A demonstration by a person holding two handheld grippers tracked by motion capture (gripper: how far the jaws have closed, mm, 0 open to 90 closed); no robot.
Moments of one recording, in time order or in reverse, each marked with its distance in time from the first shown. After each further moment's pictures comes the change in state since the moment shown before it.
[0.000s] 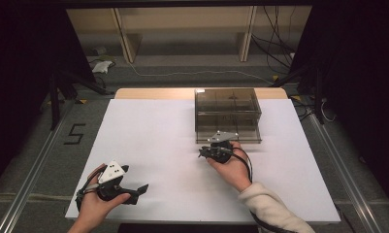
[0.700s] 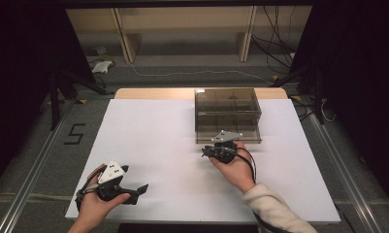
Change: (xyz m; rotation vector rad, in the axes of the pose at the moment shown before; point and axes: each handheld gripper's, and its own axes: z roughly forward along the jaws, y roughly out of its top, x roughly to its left) left arm 0.000 -0.001 0.000 0.000 0.004 -0.001; right arm -0.003 -0.001 -0.012 -0.018 -0.010 0.013
